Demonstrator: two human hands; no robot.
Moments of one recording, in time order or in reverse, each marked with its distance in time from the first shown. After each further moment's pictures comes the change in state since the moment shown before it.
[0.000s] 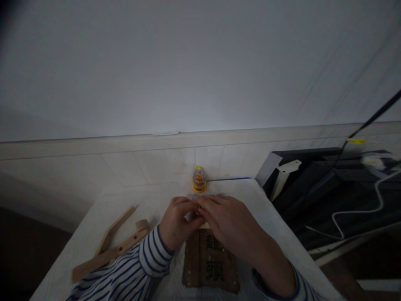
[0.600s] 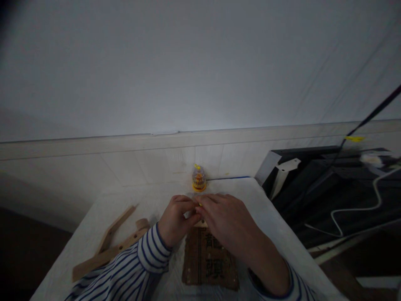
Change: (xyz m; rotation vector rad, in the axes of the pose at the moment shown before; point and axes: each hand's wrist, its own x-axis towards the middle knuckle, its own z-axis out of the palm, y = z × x) left_hand -0.001 -0.009 0.004 -0.034 -0.016 0.054; right_hand 0.000 -0.003 0.002 -0.130 0.017 0.032
